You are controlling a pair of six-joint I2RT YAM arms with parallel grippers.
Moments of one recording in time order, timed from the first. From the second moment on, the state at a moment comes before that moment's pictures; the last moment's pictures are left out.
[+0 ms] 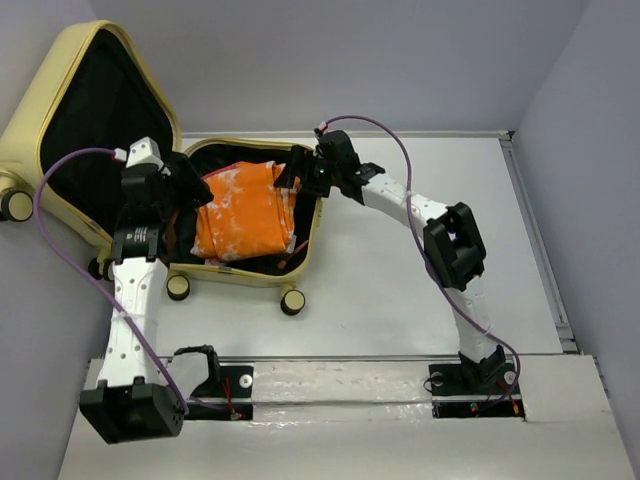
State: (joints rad) left arm 0.08 1.07 1.10 -0.52 -0.02 -0.39; right arm 0.64 2.21 1.89 -0.18 -0.29 0.77
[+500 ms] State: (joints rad) left arm 0.08 0.62 1.19 -0.66 -0.21 -0.42; right arm 0.63 1.51 1.47 -0.23 -0.19 0.53
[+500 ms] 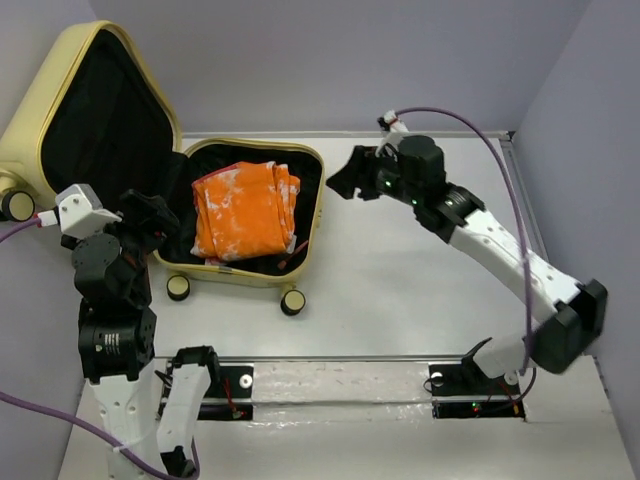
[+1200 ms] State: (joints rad) left arm 0.08 1.01 1.27 -0.80 -1.02 -0.35; right arm 0.63 0.81 0.67 -0.16 -0.19 0.51
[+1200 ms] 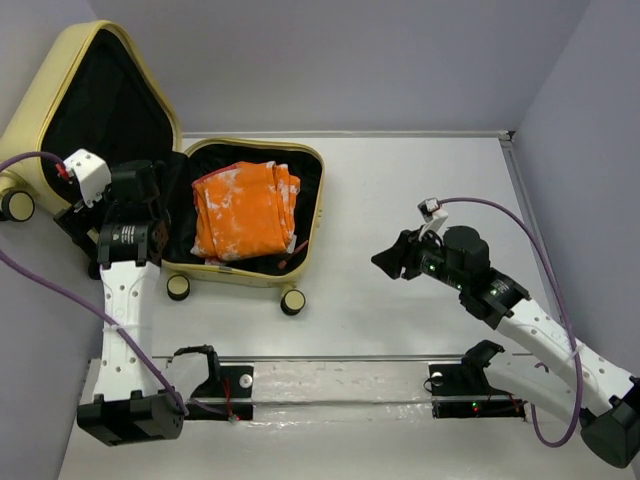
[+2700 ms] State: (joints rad) left arm -0.67 0.75 1.07 -0.59 -0.50 0.04; right arm 0.63 0.98 0.63 -0.10 -0.07 0.60
